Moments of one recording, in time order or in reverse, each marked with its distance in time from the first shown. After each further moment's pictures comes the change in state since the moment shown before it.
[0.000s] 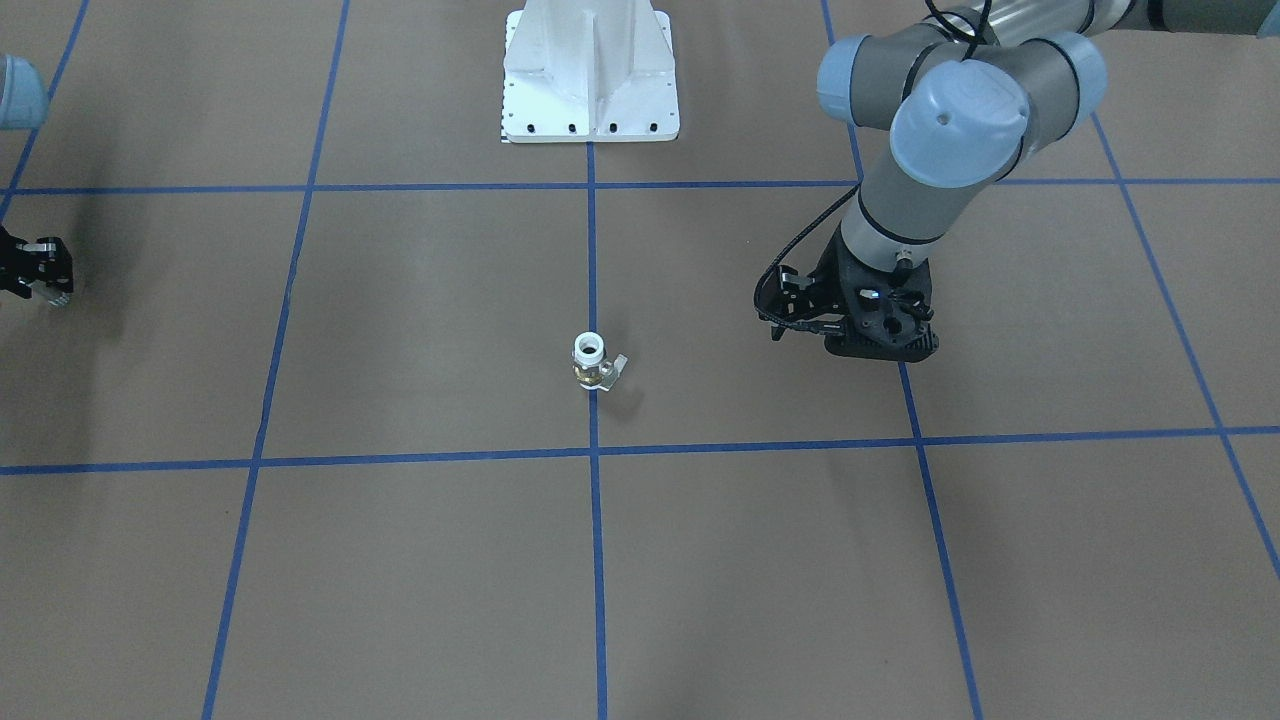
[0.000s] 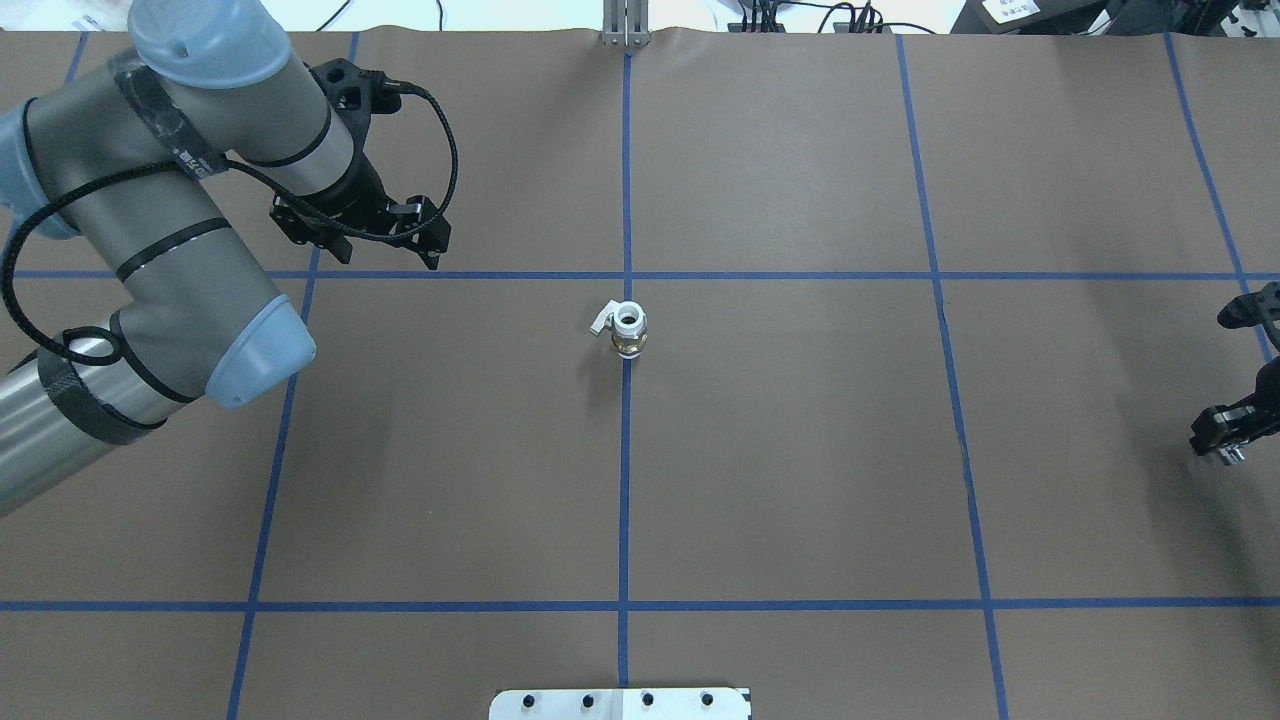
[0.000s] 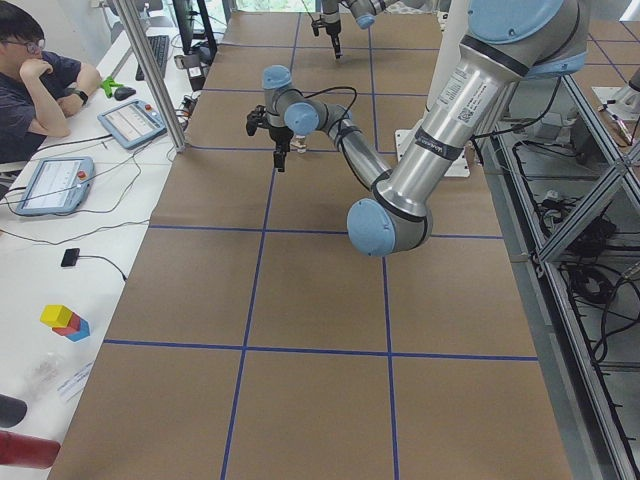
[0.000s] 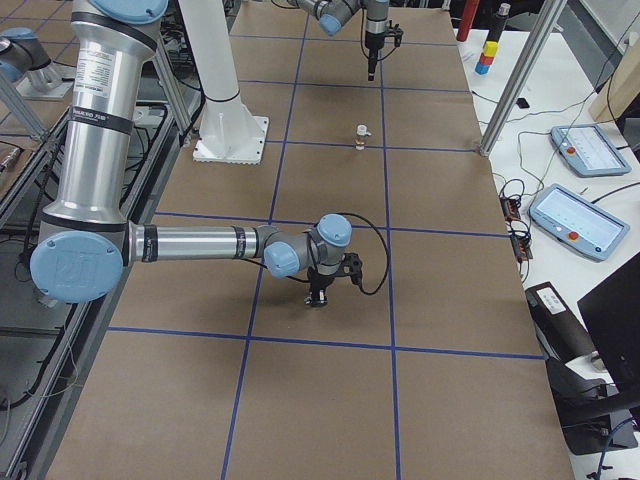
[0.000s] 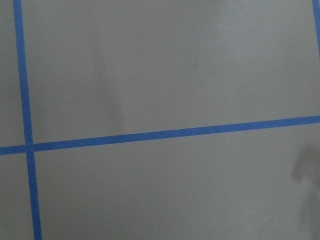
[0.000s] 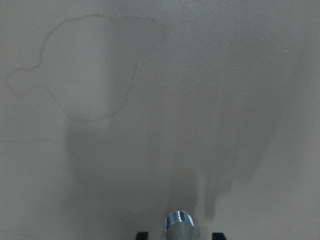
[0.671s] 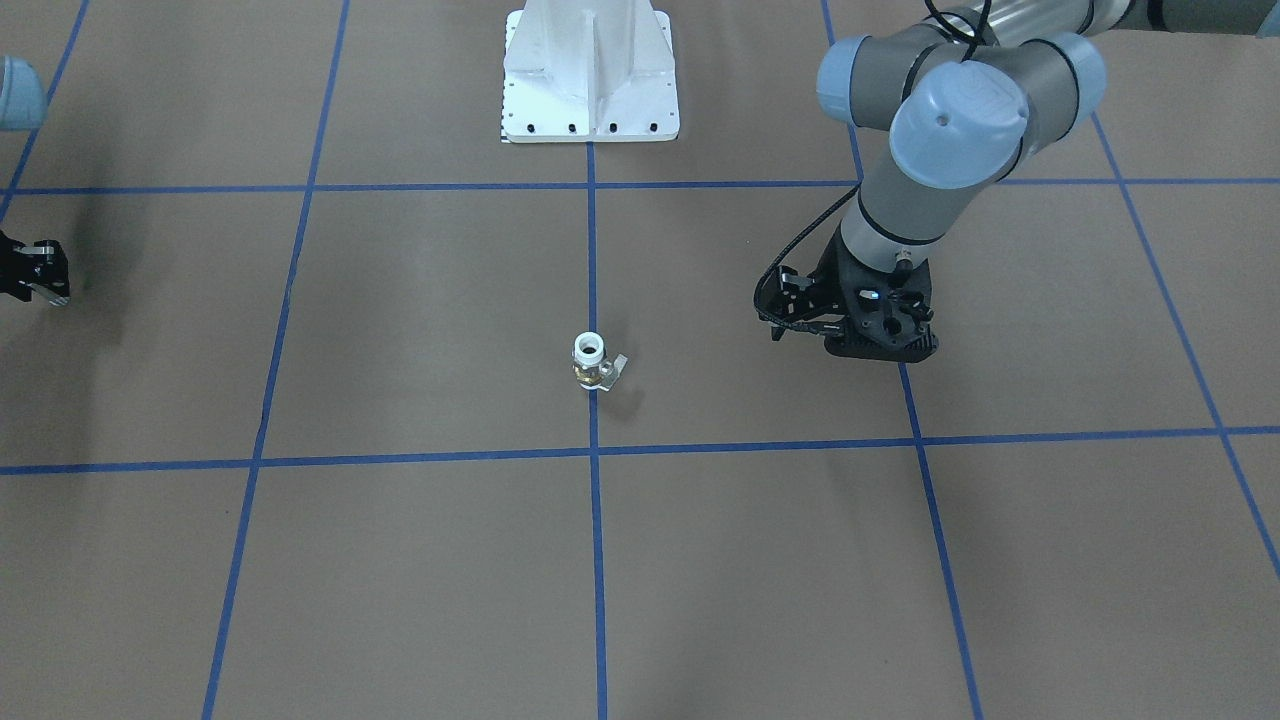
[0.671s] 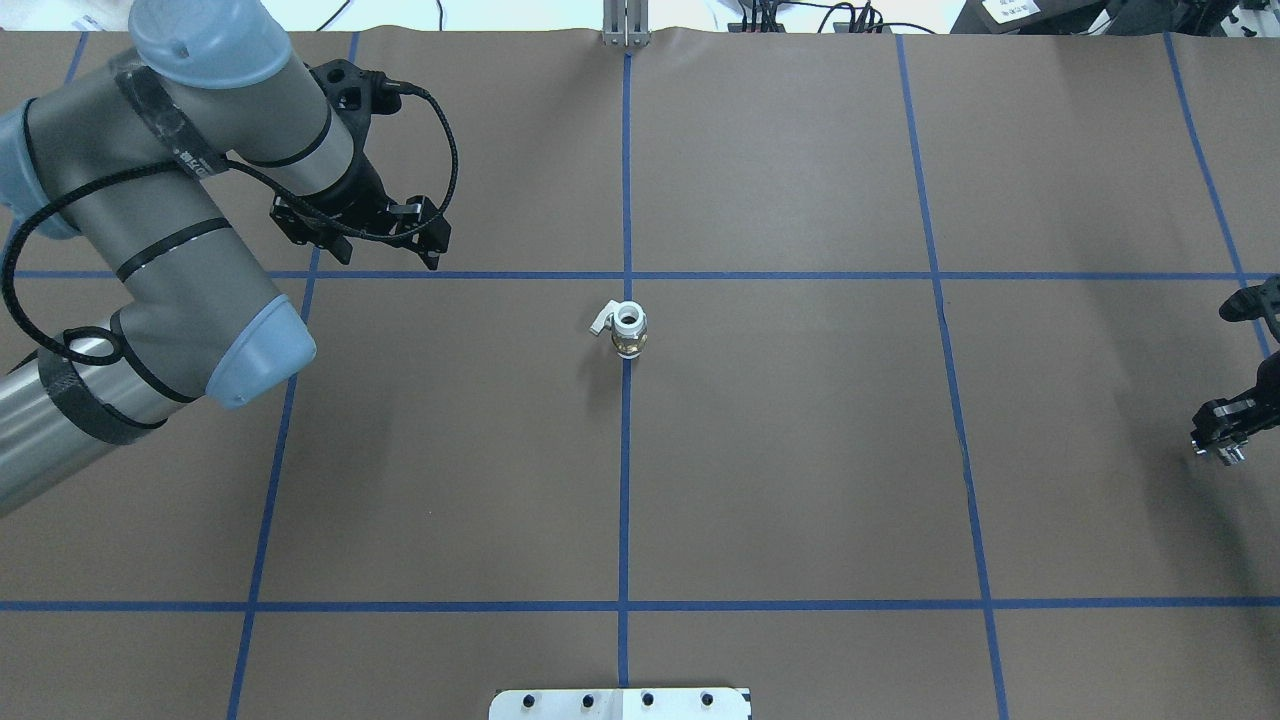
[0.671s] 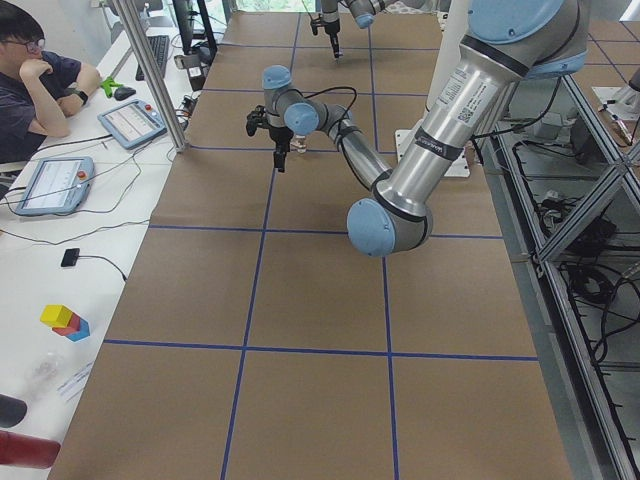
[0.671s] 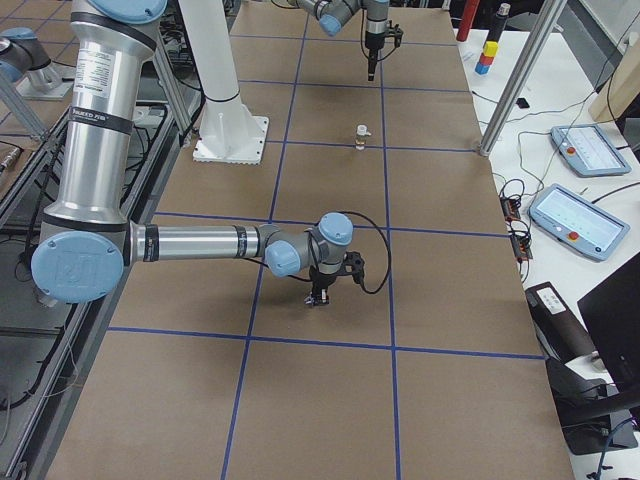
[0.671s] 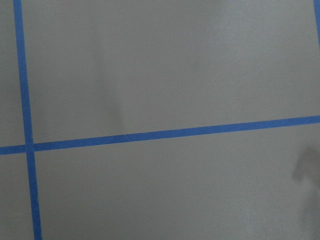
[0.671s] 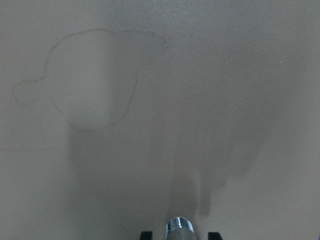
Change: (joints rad) left arm 0.000 0.000 0.001 0.000 -0.001 0.000; right arm 0.009 0.005 0.001 0.000 -0.005 0.001
